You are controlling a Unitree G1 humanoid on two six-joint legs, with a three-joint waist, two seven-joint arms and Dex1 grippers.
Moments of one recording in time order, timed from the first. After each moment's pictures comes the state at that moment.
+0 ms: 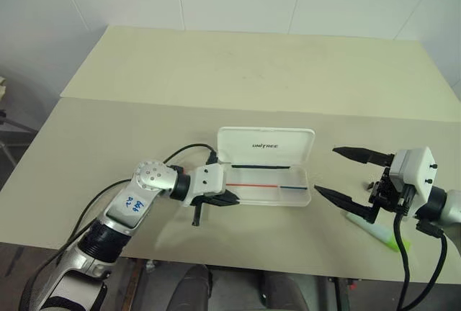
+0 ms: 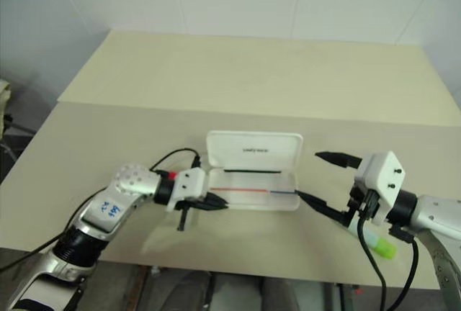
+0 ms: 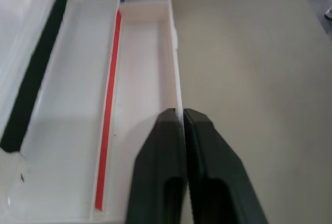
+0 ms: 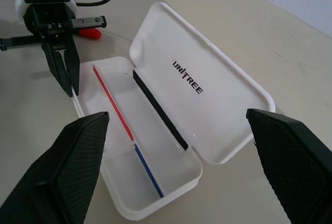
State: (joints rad) left arm -0.46 0.56 -0.35 -0.14 -0.13 0.32 -1.10; right arm 0.12 -0.82 -0.41 -0.59 0.60 0.35 0.91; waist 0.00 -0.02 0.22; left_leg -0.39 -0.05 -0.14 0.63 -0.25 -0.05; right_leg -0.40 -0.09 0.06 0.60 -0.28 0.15
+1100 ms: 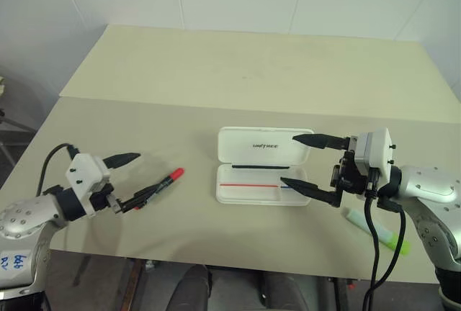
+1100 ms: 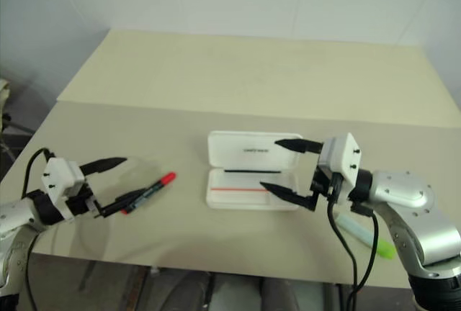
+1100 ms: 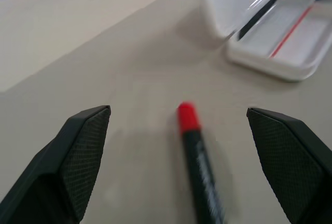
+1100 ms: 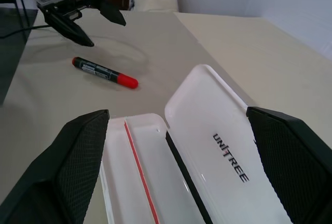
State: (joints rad) left arm 0.09 0.67 0.43 -0.29 -0.37 0.20 -0.93; right arm -0.20 -0.76 -0.13 -0.50 0.61 0.34 0.96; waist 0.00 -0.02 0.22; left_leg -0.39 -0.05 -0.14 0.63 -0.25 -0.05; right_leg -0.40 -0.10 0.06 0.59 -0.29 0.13
